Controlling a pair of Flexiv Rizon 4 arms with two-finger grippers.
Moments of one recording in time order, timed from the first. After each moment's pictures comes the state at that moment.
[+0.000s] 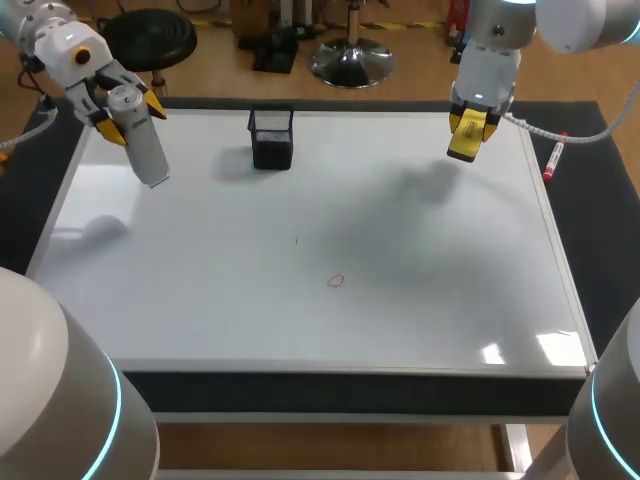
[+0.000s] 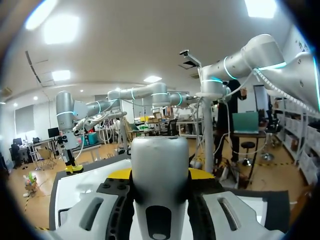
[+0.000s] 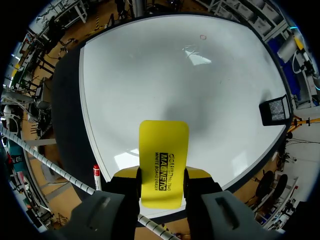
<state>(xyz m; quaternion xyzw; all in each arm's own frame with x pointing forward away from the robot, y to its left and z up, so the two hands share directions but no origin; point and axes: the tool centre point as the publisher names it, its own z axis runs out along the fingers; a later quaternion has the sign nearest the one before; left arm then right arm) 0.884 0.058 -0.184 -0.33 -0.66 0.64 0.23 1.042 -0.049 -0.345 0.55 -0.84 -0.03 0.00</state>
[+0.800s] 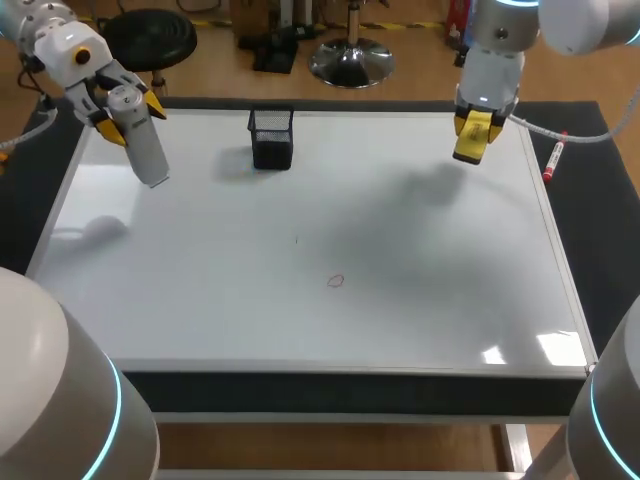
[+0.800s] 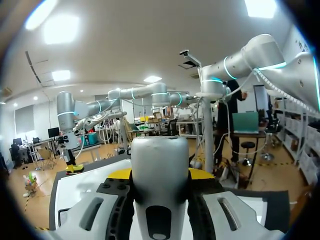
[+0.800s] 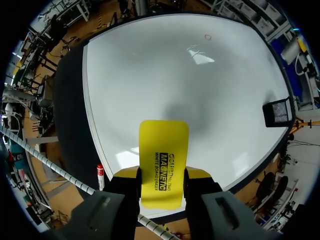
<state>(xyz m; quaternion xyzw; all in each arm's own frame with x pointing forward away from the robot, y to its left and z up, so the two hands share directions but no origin) 0.883 0.058 -0.183 -0.33 -0.66 0.64 0.23 1.034 -0.059 -0.345 0.55 -0.83 -0.02 0.01</state>
